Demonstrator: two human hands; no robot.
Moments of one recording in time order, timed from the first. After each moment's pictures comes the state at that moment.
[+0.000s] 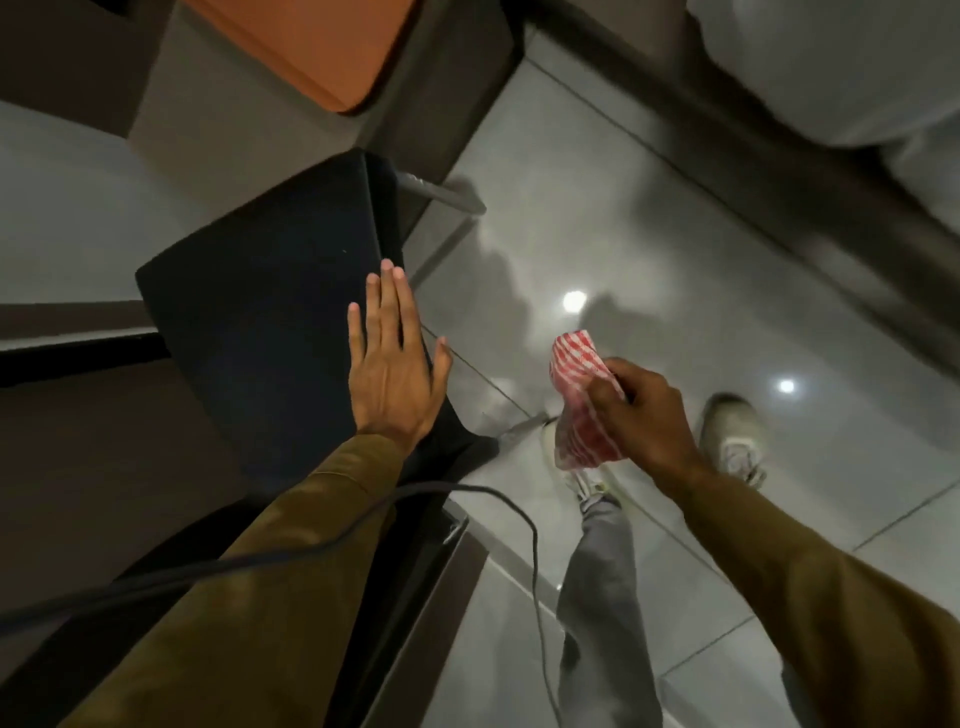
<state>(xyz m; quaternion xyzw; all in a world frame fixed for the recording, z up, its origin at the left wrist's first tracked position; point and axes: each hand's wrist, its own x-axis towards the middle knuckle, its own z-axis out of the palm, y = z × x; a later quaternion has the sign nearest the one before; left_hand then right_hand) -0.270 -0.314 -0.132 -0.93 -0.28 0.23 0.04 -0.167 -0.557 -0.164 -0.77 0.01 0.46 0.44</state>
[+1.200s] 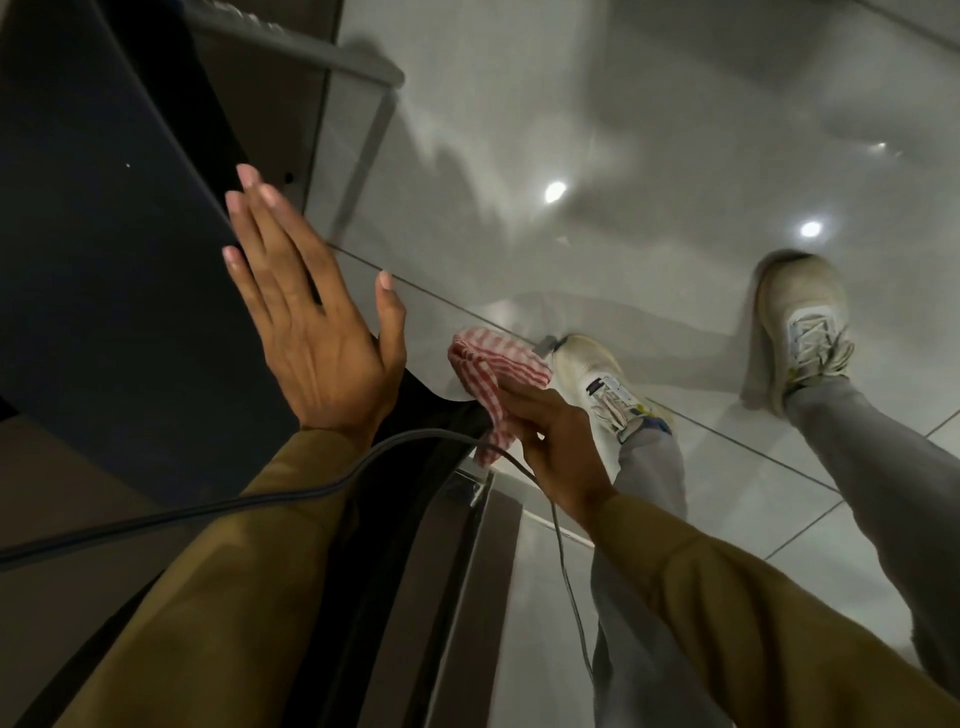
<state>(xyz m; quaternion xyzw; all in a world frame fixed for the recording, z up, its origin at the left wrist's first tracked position) -0.313 -0.287 -0.254 -0.98 -0.18 -0.04 0.09 -0.359 -0.518 -0.296 -0.74 0.00 0.43 0.52</state>
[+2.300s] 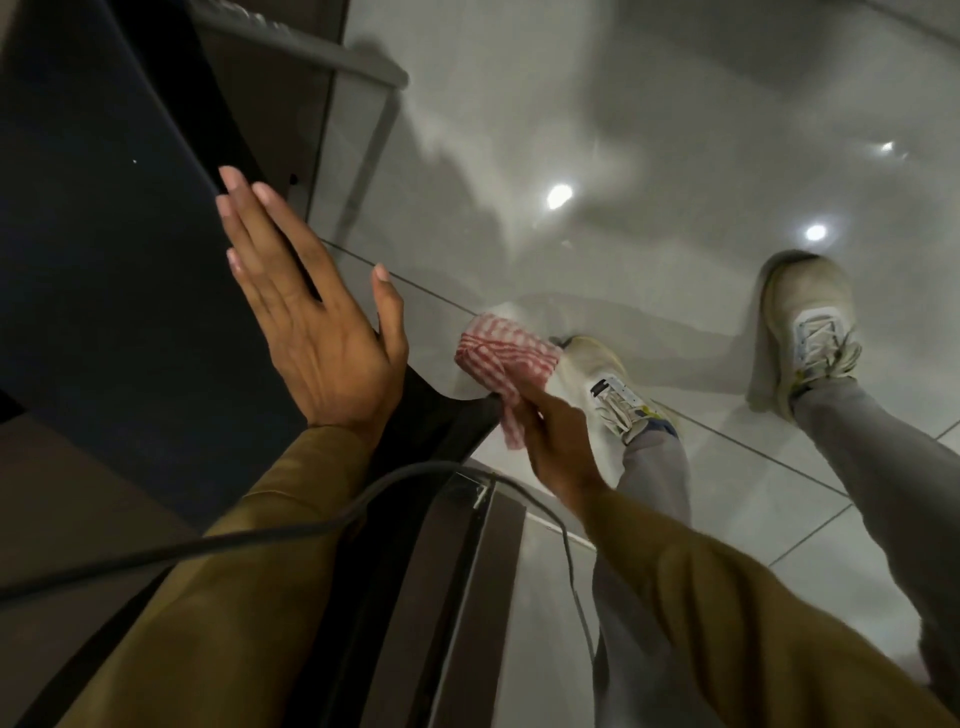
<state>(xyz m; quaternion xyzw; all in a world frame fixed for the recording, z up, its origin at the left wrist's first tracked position) -0.314 -0.289 -0.251 -0.97 -0.21 -0.04 0.08 -0.364 -0.504 -0.305 -0.68 0.16 0.47 0.55</state>
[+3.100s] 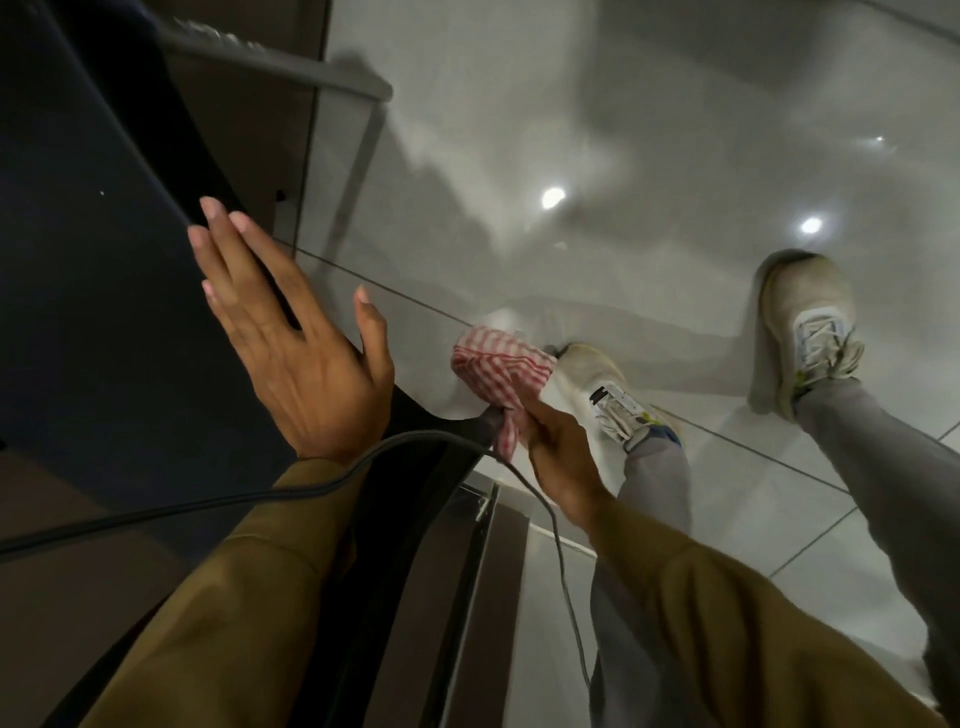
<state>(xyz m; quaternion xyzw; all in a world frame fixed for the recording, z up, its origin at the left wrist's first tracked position) -0.312 -0.293 -0.249 -0.97 -0.23 -0.04 0.08 -0.363 -0.508 -0.319 -0.63 0.23 0.47 0.57</state>
